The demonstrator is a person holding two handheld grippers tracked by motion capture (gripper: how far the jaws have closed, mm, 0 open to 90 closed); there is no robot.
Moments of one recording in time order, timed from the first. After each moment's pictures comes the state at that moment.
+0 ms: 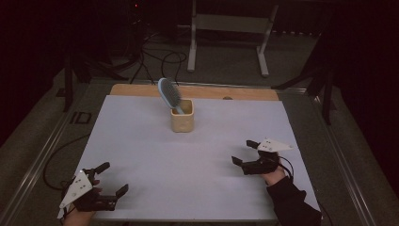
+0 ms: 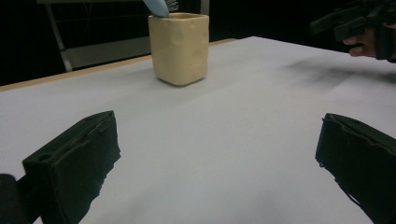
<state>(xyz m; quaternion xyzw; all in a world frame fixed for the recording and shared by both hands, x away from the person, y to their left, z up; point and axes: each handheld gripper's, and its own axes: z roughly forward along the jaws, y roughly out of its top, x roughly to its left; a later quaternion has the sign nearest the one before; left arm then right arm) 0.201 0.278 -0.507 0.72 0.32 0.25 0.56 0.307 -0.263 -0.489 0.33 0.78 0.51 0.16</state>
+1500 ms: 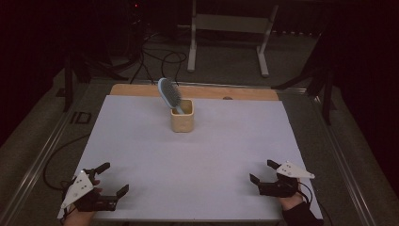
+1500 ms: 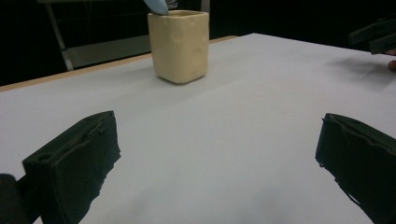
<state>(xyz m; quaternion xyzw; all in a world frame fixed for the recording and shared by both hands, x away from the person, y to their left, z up) 0.200 0.277 -0.507 0.73 0.32 0.25 0.56 0.246 -0.305 -0.513 0.39 0.76 0.48 0.21</state>
